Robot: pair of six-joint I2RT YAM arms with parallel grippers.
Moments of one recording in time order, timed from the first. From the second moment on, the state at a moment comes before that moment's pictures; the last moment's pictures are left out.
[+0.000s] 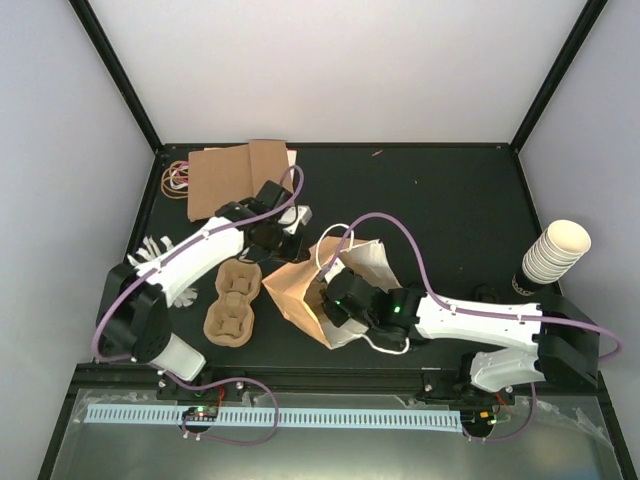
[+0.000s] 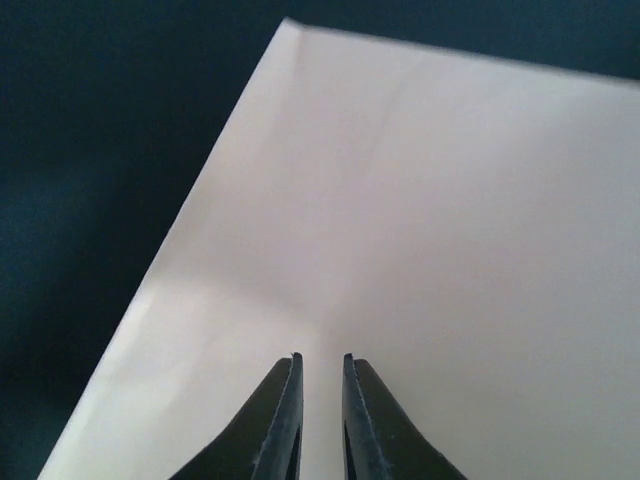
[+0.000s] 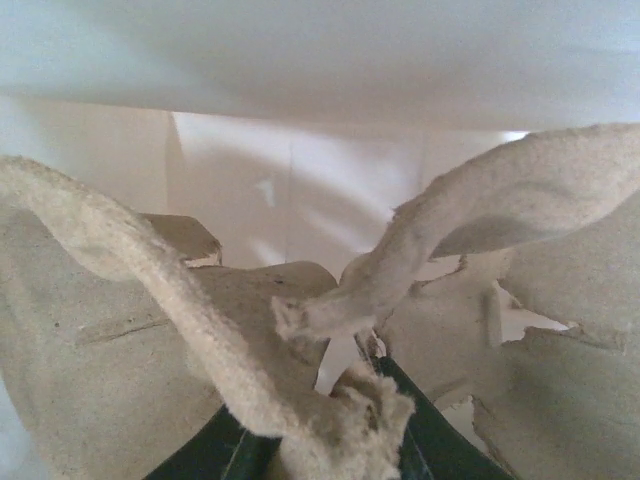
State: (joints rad) left arm -0.55 1.55 1.17 -0.78 0.36 -0.33; right arm 1.21 1.32 0.81 -0.25 0.33 0.32
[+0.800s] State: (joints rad) left arm -0.73 0.92 1.14 -0.72 0.37 -0.28; right arm 1.21 1.34 0.91 -0.43 0.33 0.35
